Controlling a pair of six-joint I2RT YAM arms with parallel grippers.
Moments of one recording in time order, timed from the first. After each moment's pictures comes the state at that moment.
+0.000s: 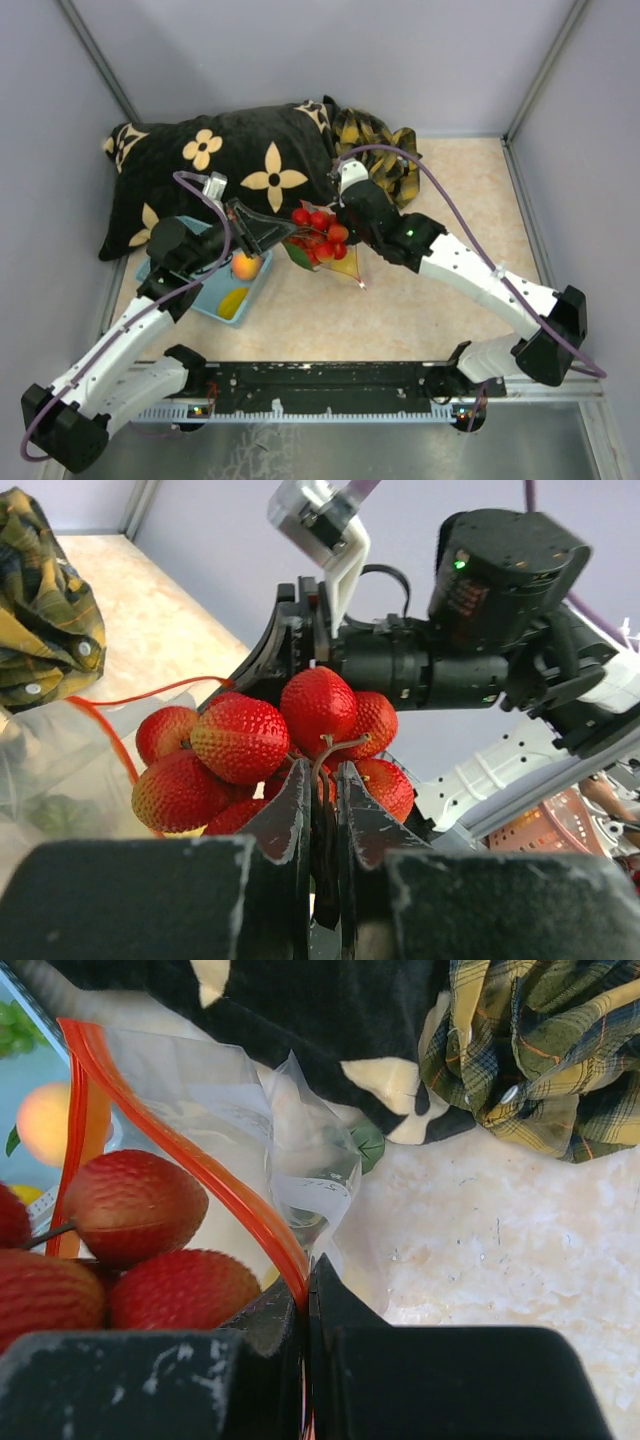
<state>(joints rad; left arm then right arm) -0.50 0.86 0.72 0.38 0.57 -0.76 0.88 1.33 1.27 -0.54 0.33 0.23</state>
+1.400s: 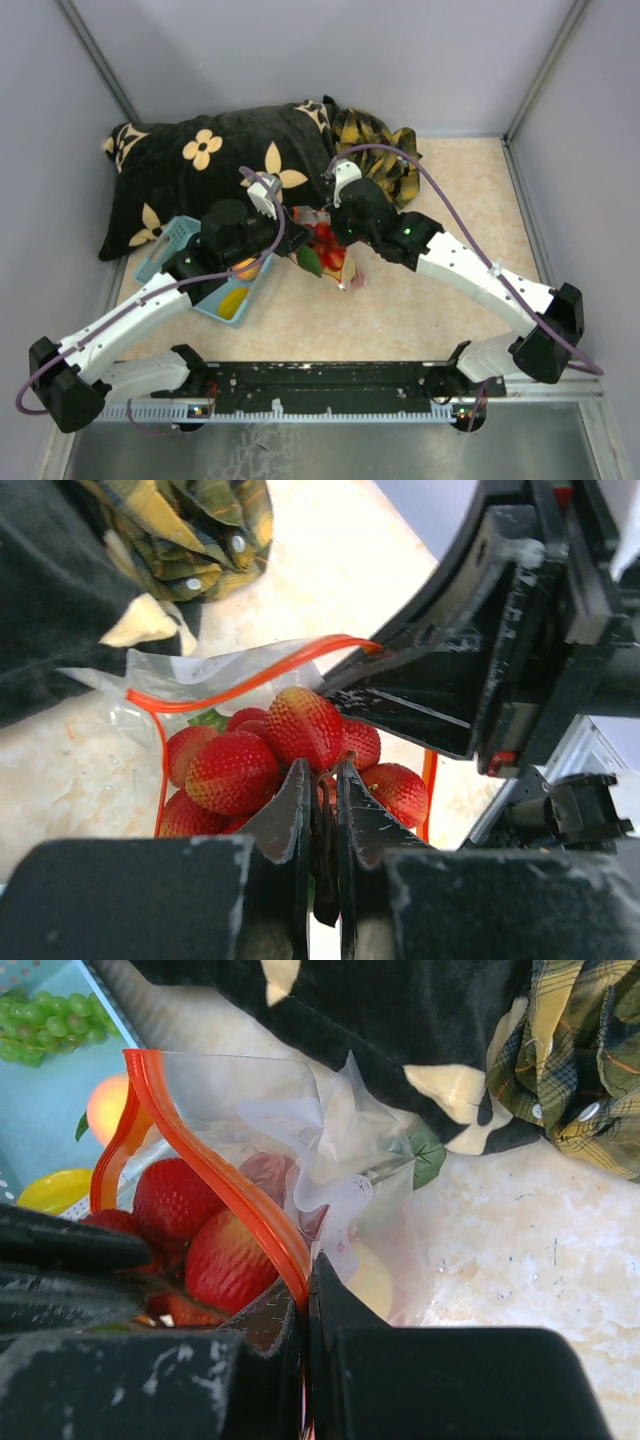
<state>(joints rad) -0.74 1.06 0.91 -0.07 0.14 -0.42 0.87 1.35 1.28 -0.51 0.21 0.25</state>
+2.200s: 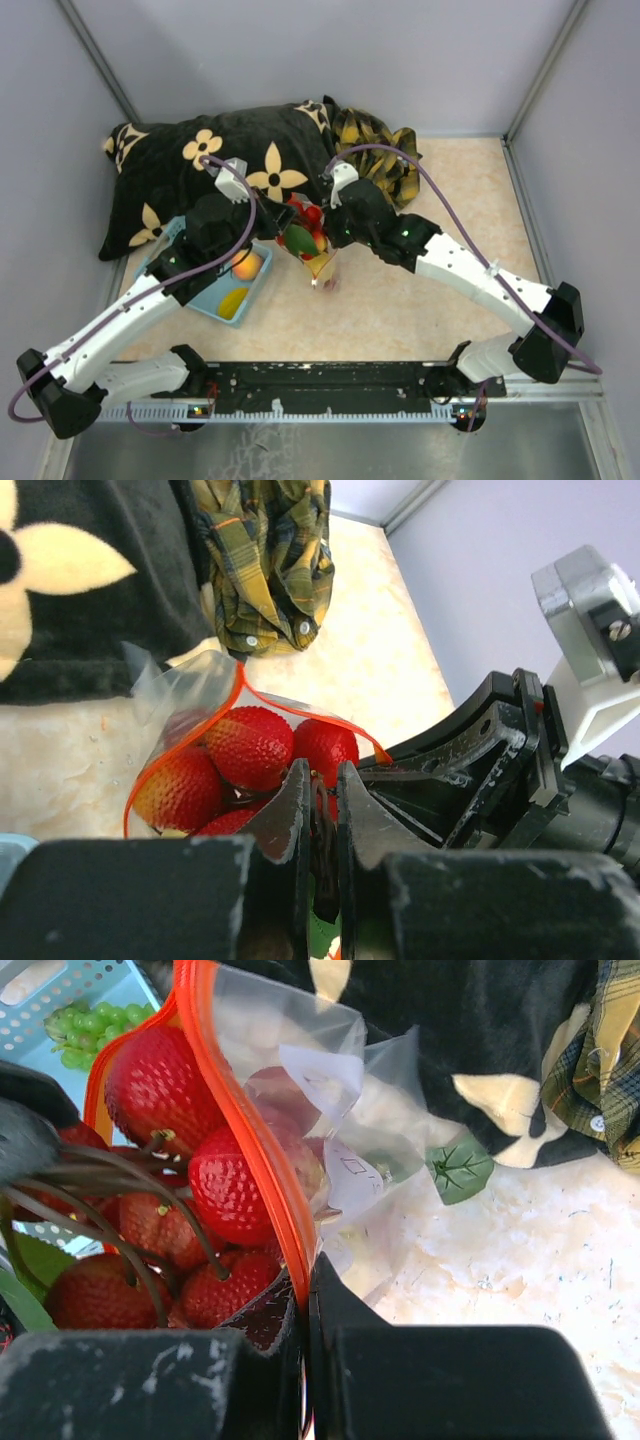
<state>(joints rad) -0.75 1.02 1.00 -0.16 -0.16 -0.69 0.88 1.35 1.25 -0.44 0.13 0.29</state>
